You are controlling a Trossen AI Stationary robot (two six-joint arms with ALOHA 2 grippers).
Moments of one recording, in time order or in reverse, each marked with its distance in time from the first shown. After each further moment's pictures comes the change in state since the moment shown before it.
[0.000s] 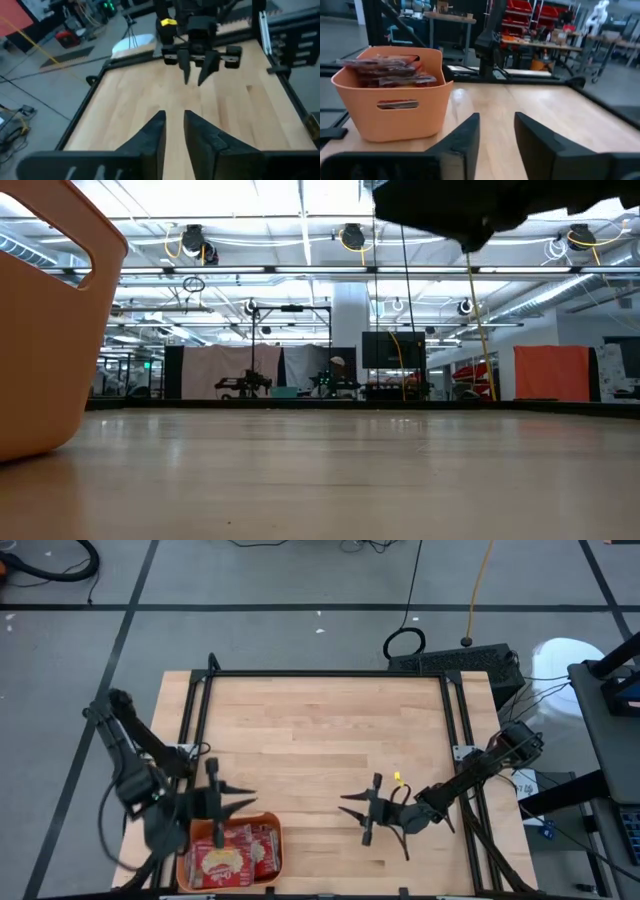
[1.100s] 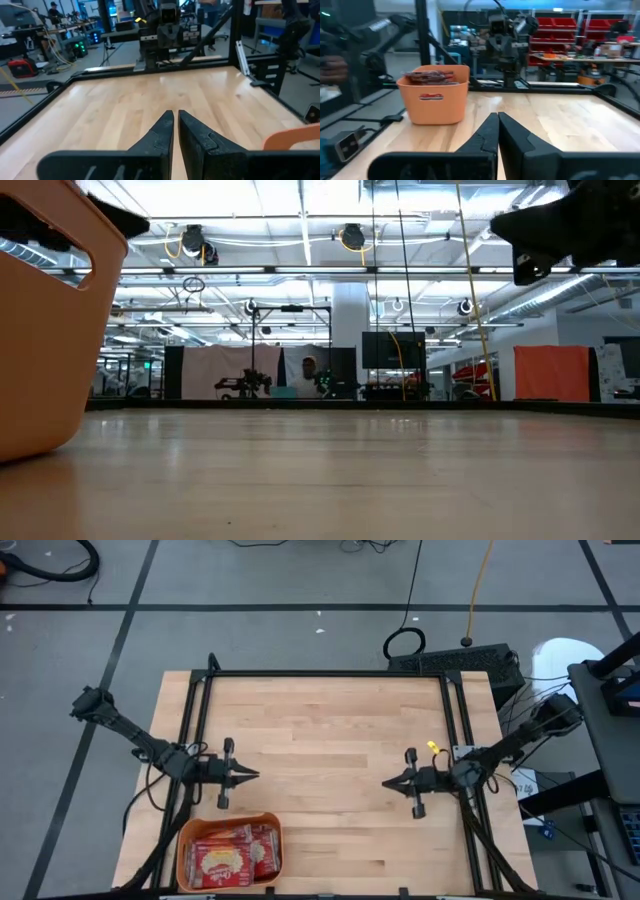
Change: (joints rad) left arm 0.363 -0.661 -1.150 1.204 0.484 0.445; right arm -0.063 -0.605 -0.573 0.132 -0.316 -0.017
